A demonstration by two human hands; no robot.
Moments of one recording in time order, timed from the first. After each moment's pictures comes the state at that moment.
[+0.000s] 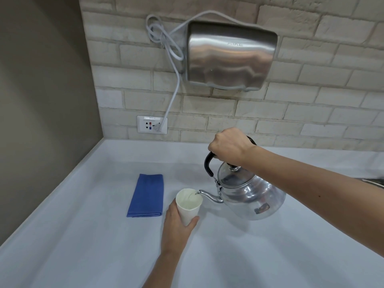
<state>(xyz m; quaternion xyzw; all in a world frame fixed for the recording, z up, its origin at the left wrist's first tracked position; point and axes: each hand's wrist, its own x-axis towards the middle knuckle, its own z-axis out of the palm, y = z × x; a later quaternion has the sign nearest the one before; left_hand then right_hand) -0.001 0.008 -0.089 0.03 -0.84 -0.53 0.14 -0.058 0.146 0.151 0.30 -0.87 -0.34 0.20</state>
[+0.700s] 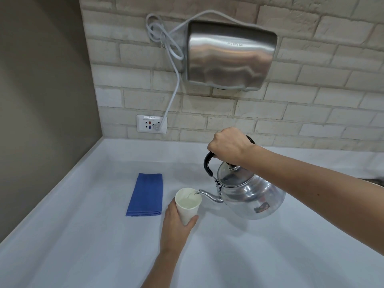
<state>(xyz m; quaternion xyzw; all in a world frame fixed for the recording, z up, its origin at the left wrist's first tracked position) 0.000 0.009 -0.086 0.03 -0.84 -0.53 0.14 -0.058 0.144 0.153 0.29 -0.87 -0.36 0.19</state>
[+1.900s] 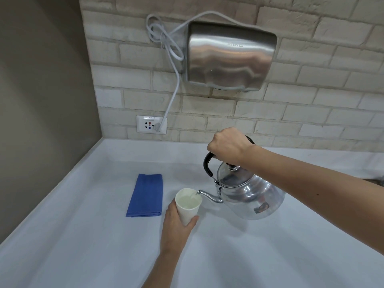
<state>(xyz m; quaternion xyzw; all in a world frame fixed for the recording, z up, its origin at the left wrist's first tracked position) 0.000 0.007 -0.087 0.03 -0.83 -0.53 0.14 -0.059 0.143 0.153 0.29 -0.87 -0.35 0.20</state>
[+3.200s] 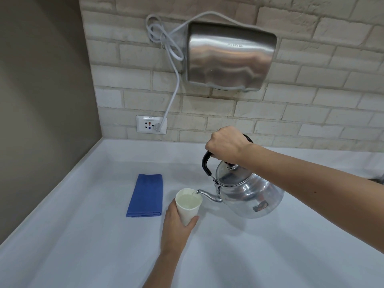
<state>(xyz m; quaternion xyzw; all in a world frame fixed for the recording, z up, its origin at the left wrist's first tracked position) 0.001 0.007 -0.089 0.03 -0.83 -0.54 0.14 -0.054 0.136 0.158 0.28 -0.87 -0.36 0.18</state>
